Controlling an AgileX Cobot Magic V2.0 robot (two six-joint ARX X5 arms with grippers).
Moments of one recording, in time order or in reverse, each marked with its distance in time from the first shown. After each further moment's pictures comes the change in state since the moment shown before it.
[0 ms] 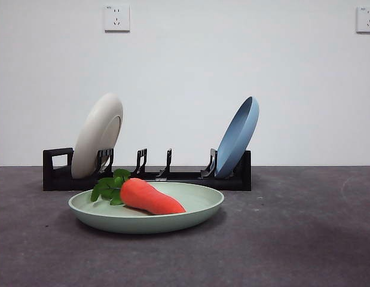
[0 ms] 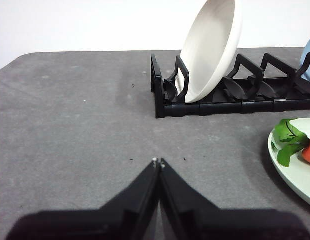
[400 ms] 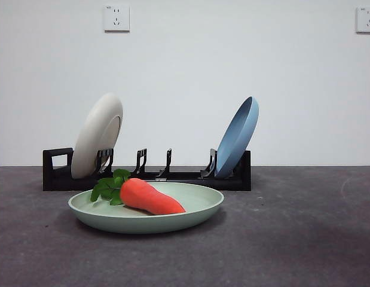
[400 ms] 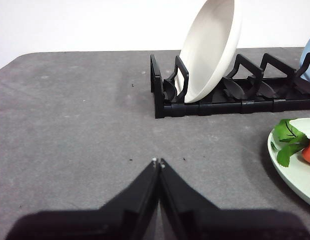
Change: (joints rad) left arm 0.000 0.000 0.000 0.000 0.000 0.000; right arm 0.000 -0.004 0.000 0.000 0.000 0.029
